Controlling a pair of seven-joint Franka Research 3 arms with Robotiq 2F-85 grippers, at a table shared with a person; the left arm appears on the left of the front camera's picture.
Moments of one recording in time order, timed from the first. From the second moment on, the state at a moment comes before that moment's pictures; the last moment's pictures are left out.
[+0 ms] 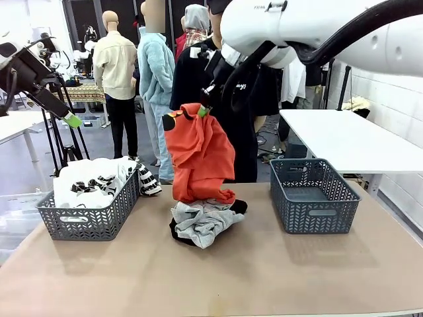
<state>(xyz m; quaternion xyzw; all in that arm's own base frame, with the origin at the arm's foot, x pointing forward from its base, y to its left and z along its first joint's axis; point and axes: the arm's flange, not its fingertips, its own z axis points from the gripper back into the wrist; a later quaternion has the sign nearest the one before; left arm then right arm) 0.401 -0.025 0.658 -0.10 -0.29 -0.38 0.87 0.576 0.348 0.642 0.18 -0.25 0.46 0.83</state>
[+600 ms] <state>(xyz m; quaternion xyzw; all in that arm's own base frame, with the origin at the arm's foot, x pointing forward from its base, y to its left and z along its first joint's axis) 0.401 -0.025 0.658 -0.10 -0.29 -0.38 0.87 0.574 0.346 0.634 0.18 -0.25 0.47 0.83</state>
